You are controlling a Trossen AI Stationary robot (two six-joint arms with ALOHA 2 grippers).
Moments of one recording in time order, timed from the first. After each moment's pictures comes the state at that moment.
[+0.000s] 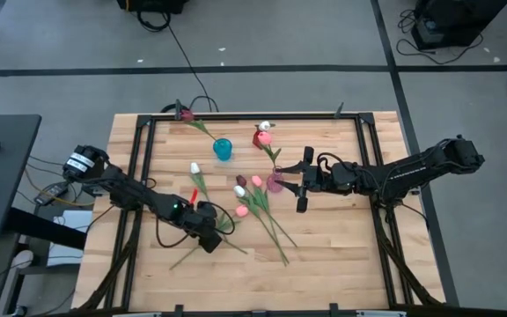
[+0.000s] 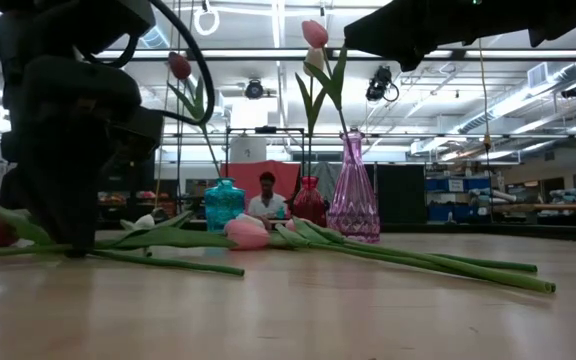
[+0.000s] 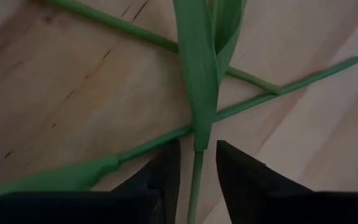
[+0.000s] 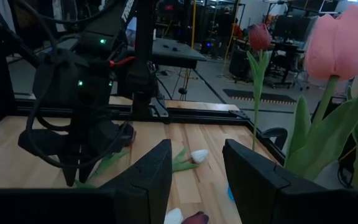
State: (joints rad) left arm -0.38 1.54 0.69 -0.26 0.00 -1.20; right arm 0.12 1.20 0.58 0.54 0.31 -0.11
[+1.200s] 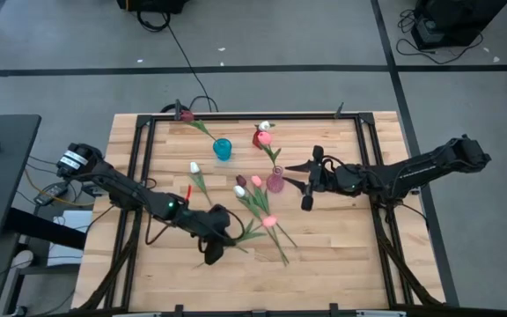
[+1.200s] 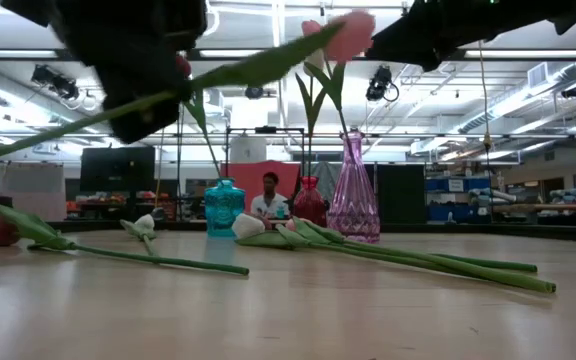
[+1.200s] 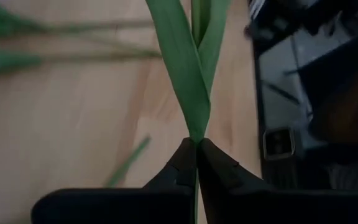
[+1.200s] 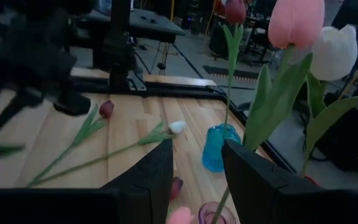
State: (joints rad) left arm -0.41 1.46 0.78 0.07 -0.04 -0.74; right arm 0.16 1.10 0.58 0.32 0.46 -0.10
